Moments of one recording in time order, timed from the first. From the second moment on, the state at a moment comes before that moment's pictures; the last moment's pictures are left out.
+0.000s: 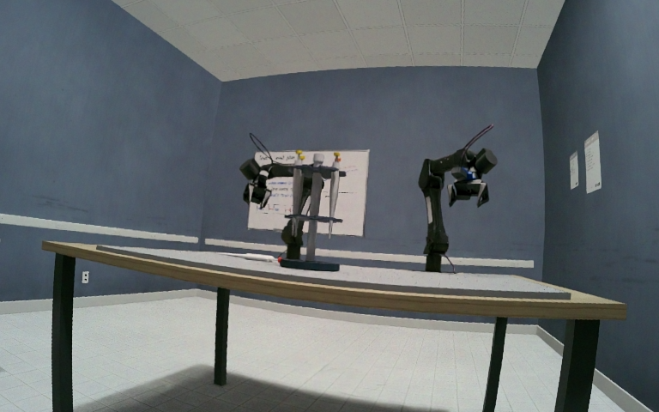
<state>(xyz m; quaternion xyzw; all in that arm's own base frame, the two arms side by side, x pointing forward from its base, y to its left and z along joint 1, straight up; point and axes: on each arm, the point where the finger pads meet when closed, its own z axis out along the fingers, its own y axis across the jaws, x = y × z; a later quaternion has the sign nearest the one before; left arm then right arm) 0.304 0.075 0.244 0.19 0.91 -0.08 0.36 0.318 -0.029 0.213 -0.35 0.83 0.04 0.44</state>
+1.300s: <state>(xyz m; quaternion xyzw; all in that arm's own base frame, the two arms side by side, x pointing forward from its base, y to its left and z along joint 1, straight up) 0.304 0.075 0.244 0.19 0.91 -0.08 0.36 0.371 0.099 0.158 -0.63 0.50 -0.12 0.58</state>
